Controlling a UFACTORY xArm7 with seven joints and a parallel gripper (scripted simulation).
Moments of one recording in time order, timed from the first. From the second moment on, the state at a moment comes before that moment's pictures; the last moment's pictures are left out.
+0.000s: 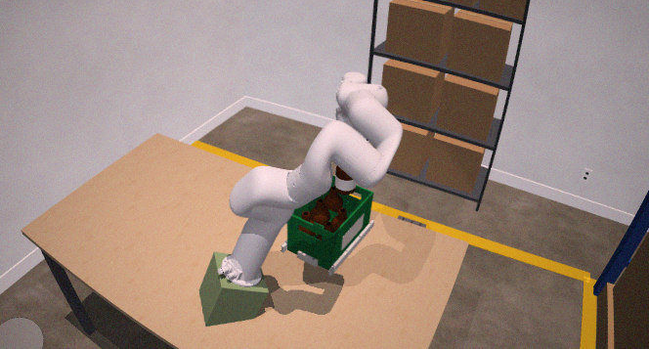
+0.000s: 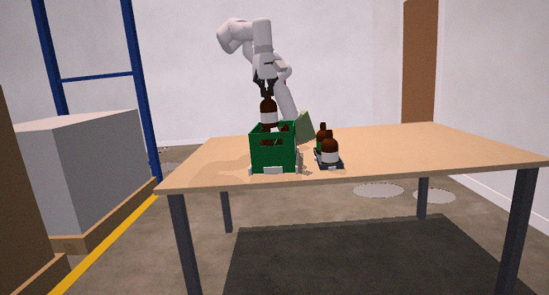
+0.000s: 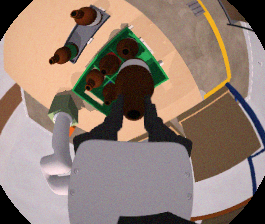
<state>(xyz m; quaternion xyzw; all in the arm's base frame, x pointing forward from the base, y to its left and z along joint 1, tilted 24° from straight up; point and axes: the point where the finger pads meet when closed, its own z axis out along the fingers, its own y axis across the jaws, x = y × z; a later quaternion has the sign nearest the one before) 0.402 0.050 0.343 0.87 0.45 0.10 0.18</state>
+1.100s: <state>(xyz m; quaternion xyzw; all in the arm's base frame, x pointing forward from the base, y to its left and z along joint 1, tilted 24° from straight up) 0.413 0.023 0.354 0.87 0.45 0.10 0.18</state>
